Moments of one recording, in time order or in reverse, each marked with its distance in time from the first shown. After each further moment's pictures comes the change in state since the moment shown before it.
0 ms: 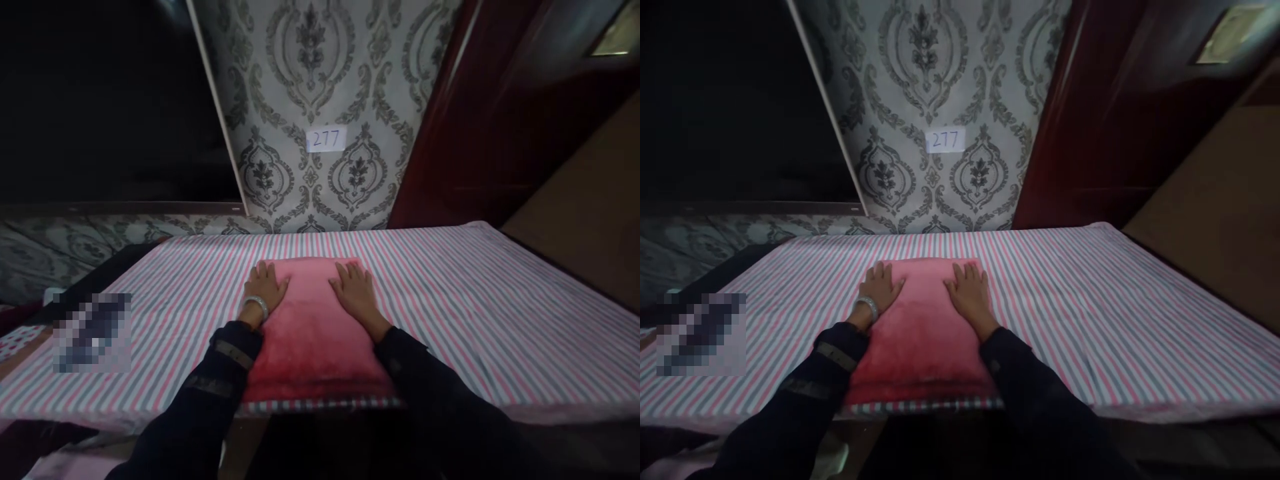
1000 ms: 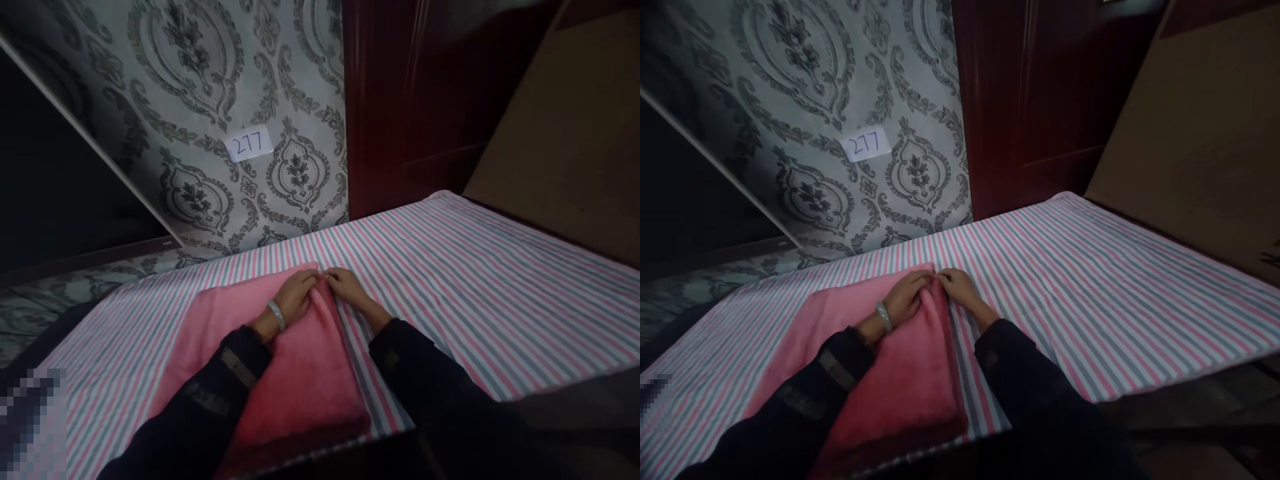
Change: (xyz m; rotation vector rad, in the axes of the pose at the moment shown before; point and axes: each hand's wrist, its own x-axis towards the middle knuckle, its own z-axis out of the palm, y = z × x) left_hand 0.047 0.150 0.015 -0.439 0.193 1.103; right_hand 0.039 0.113 0.000 0.869 0.006 0.116
